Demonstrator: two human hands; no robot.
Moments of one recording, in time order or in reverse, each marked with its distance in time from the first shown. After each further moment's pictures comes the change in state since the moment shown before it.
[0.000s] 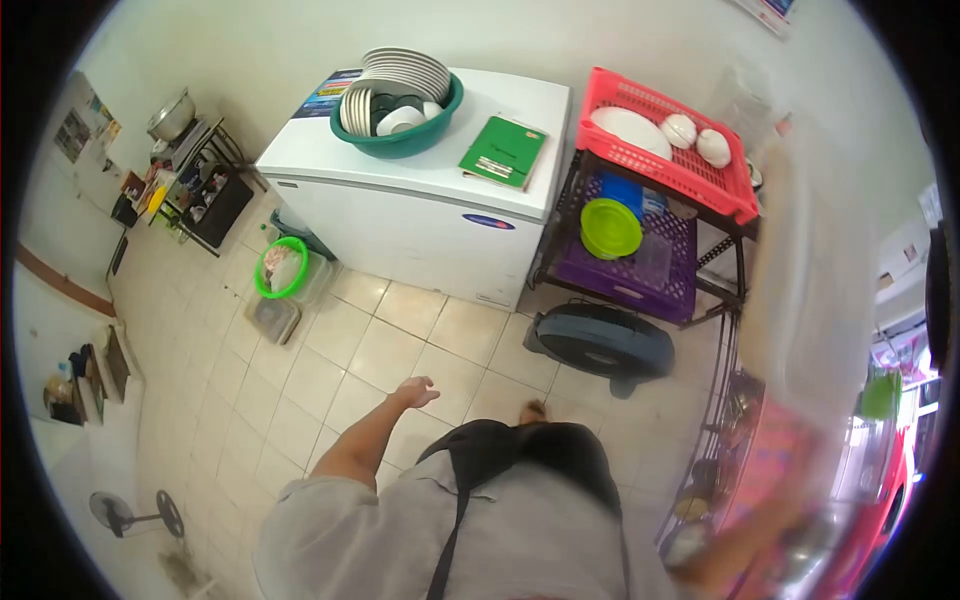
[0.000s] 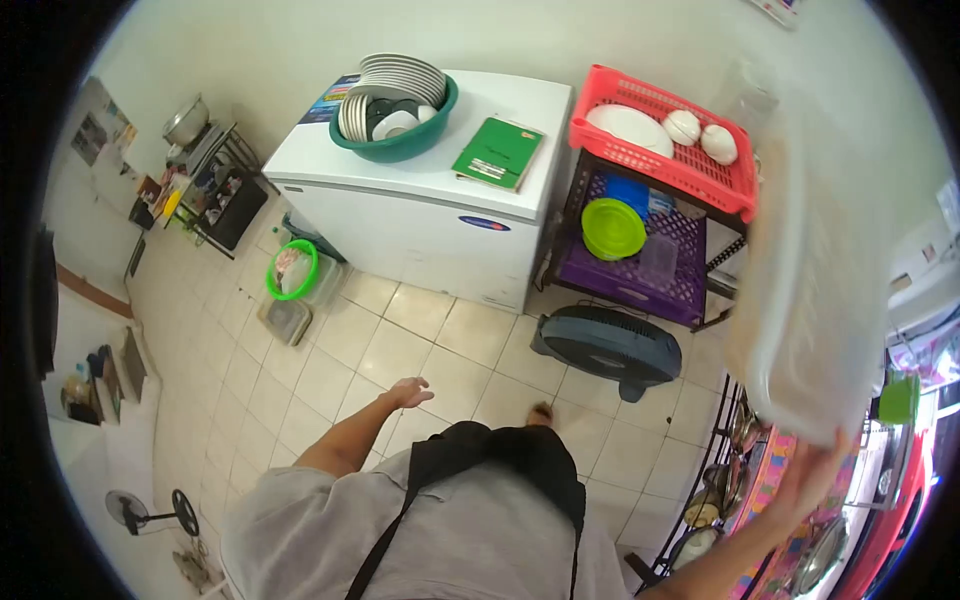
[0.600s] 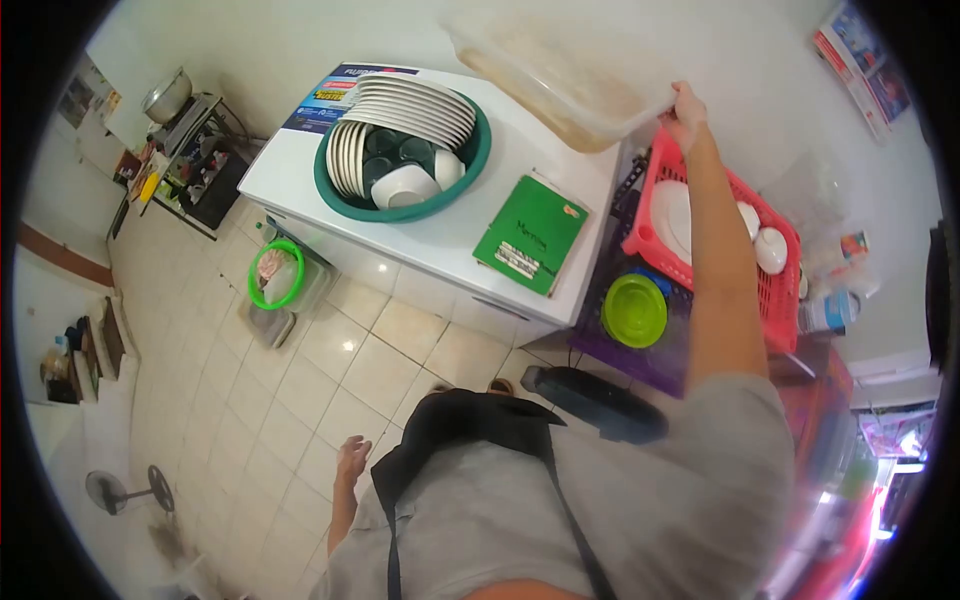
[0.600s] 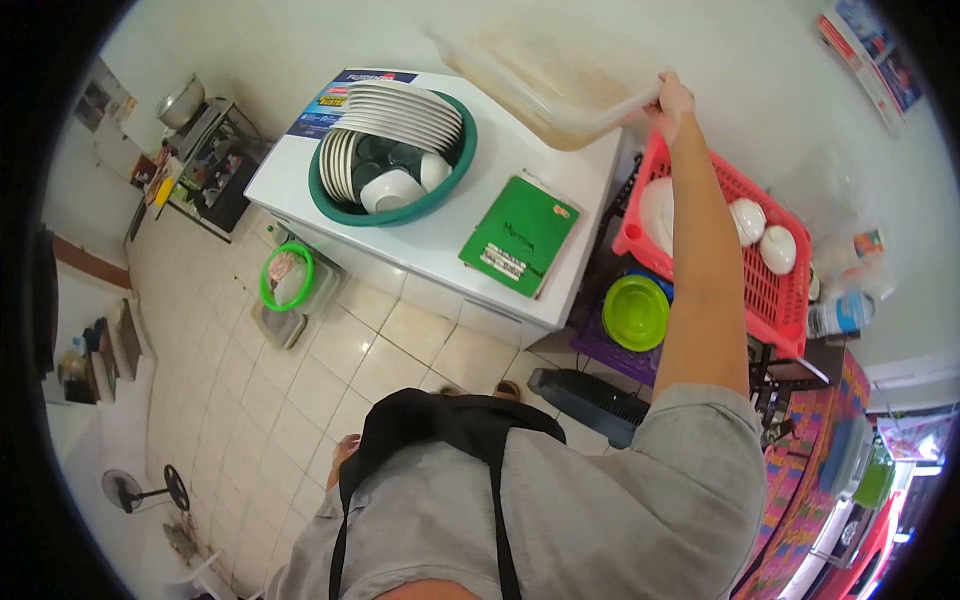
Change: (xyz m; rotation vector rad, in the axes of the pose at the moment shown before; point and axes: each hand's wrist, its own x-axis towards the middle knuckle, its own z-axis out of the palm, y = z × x) left_hand -0.047 -0.055 -0.081 -0.655 0.429 -0.619; right_hand 0.315 0.369 0.699 -0.179 -0.671 0.290
